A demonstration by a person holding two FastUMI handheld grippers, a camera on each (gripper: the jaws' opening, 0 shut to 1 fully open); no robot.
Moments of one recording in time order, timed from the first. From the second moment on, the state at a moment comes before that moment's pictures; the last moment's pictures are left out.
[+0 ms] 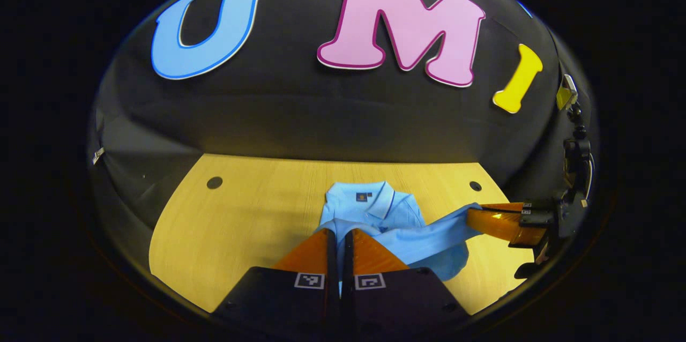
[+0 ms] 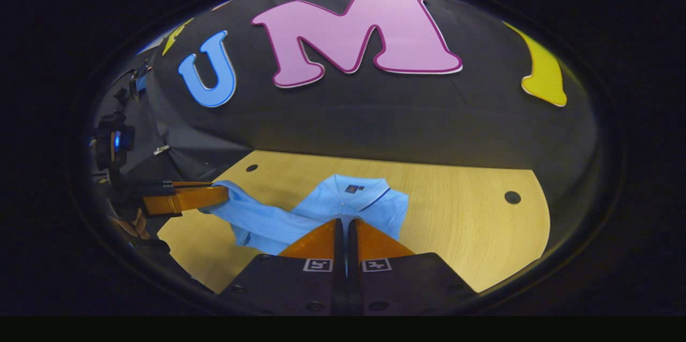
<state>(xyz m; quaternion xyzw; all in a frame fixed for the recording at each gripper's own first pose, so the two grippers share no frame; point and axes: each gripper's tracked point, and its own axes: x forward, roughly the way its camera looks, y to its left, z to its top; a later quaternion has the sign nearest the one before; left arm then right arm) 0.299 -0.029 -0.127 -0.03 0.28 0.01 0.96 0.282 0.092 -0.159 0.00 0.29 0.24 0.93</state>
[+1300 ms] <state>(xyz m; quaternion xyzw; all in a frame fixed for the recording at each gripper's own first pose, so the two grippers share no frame) 0.419 0.006 -0.173 -0.03 0.19 0.02 0.98 0.393 0.082 -0.241 -0.02 0.28 0.15 0.95</state>
